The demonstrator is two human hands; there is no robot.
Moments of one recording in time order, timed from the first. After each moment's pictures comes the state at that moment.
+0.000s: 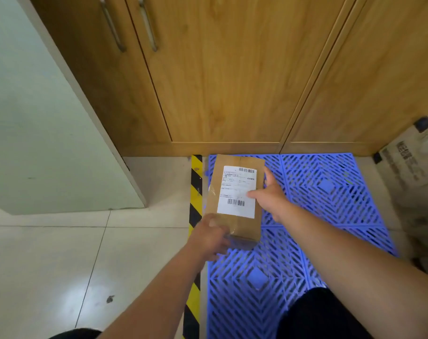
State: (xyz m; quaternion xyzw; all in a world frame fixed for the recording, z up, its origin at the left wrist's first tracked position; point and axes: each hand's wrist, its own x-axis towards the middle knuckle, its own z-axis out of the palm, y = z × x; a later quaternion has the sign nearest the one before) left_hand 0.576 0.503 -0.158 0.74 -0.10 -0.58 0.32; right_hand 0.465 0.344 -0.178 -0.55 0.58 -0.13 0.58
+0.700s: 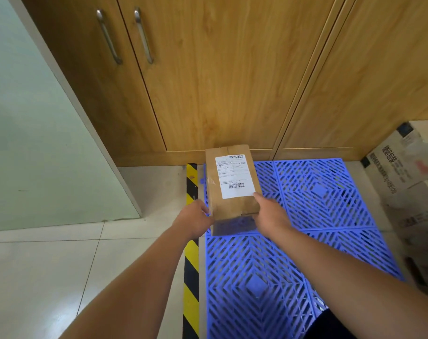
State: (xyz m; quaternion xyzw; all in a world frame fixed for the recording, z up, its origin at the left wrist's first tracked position) left_hand 0.631 0.465 -0.167 0.81 -0.37 -0.43 0.16; right_hand 0.447 0.368 -0.193 -0.77 0.58 0.08 0.27
